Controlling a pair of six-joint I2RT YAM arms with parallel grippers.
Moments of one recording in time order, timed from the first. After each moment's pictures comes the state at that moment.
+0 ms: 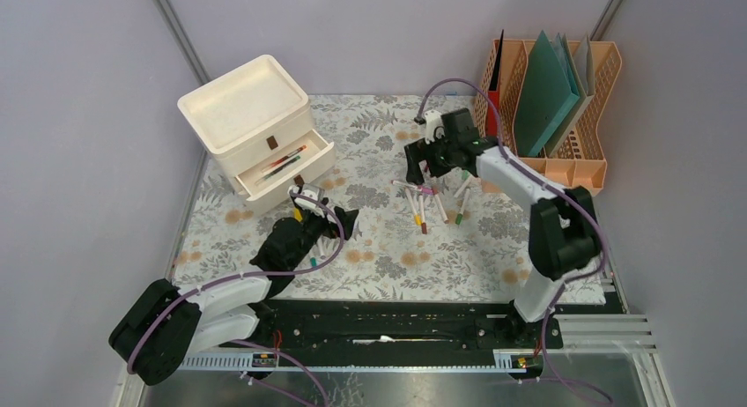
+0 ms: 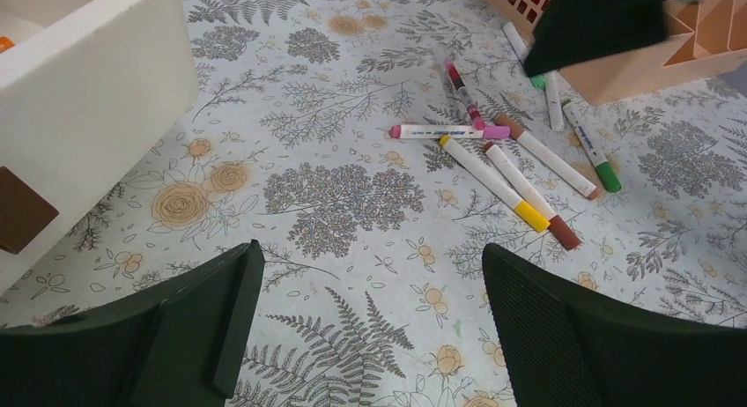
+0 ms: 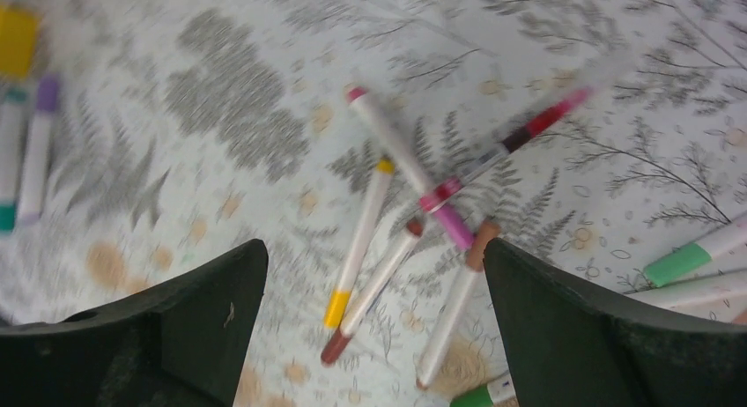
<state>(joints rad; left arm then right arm) -0.63 1.06 0.21 0.76 -0.10 -0.21 0.38 1.70 1.28 -0.43 -0.40 -0.10</state>
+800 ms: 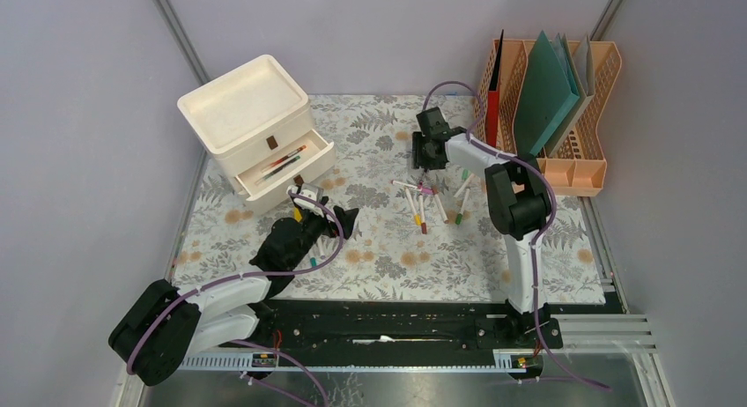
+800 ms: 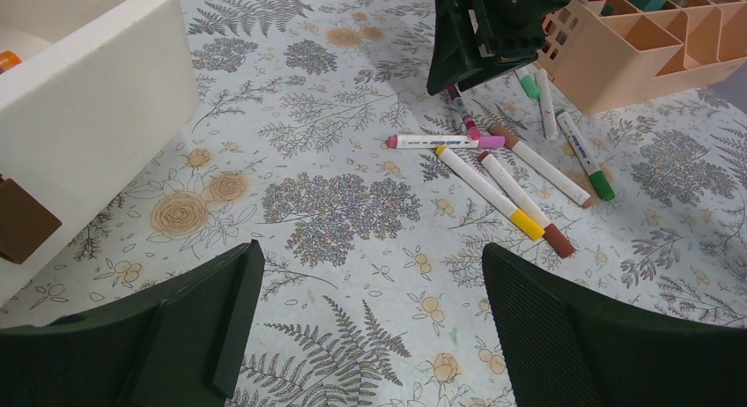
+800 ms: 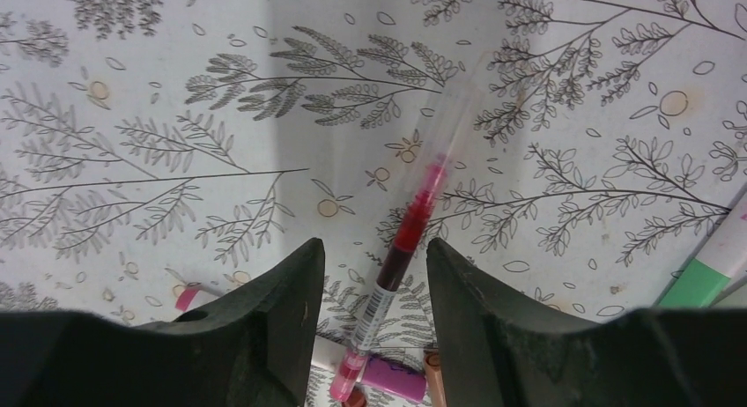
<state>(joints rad) -0.63 1.05 0.20 0.78 -0.10 -0.21 0.41 2.16 1.62 -0.44 0.09 0.37</state>
